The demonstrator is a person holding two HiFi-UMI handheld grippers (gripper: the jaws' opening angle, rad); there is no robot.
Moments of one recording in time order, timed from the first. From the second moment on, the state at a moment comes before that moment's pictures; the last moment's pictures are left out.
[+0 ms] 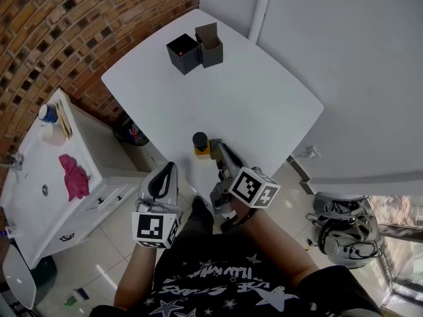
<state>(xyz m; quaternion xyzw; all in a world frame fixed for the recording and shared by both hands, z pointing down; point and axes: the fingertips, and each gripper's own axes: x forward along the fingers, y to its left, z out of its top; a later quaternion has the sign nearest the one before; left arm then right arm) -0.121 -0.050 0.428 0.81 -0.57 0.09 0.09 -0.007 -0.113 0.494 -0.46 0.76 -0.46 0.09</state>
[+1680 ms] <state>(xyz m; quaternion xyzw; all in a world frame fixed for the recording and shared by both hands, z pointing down) -0.064 -0.075 0.501 0.79 -0.59 0.16 0.11 0.049 -0.109 0.486 -0.48 0.81 -0.33 0.00</state>
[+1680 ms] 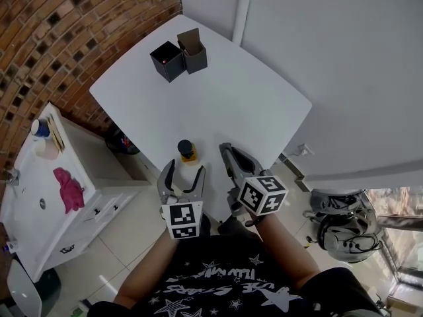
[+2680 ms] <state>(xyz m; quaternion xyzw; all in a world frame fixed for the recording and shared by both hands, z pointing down) -0.058 -0.107 0.505 0.76 -0.61 0.20 0.05 0.060 -0.102 0.484 -0.47 0.82 -0.33 -0.01</state>
